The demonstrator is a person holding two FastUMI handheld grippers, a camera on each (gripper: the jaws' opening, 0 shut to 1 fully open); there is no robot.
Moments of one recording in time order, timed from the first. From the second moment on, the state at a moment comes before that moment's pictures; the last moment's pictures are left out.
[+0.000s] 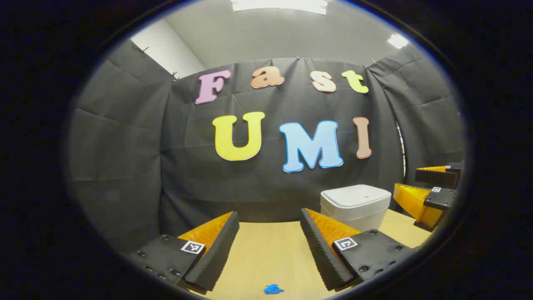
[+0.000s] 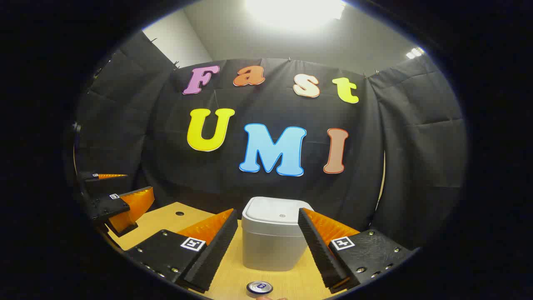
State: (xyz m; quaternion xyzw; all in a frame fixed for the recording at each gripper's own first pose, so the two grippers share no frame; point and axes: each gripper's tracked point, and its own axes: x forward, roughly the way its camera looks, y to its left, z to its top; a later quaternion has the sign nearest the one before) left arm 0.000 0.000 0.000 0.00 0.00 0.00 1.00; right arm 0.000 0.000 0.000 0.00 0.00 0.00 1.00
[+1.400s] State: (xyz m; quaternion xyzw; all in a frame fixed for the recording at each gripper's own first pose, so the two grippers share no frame) left arm -0.006 0.008 -0.029 0.01 0.00 -0.02 1.00; right arm 0.021 -0.021 -0.039 0.00 0.03 -0.03 1.00
